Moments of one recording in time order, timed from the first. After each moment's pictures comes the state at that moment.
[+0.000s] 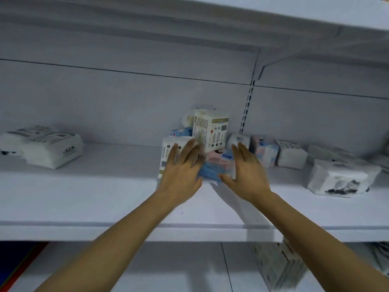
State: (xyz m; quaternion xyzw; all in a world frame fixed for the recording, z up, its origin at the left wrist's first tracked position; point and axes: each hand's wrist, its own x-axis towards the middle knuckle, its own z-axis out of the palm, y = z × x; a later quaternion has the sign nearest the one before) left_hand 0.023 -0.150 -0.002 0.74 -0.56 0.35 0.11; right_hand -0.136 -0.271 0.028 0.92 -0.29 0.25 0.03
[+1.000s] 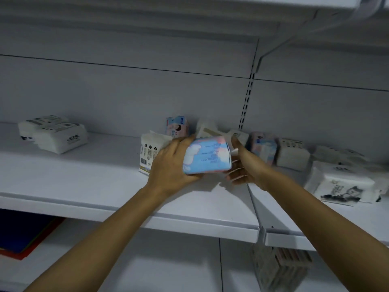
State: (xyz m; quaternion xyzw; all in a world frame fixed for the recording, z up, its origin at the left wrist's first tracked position) left_hand -0.022 -0.153 0.020 0.71 -0.52 0.27 0.39; right_hand -0.164 -0.312 0.065 0.76 -0.32 0.13 -0.56
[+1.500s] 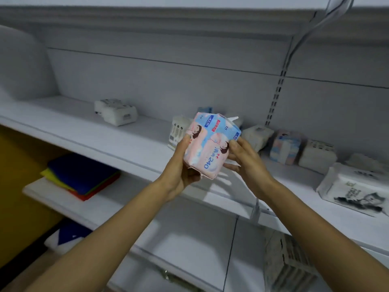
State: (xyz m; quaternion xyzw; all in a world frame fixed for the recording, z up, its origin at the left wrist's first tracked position) left_hand -0.134 -0.106 0.032 0.53 -0.18 -0.23 0.80; right_hand -0.207 -0.270 0.047 0.72 -0.03 0.16 -0.67
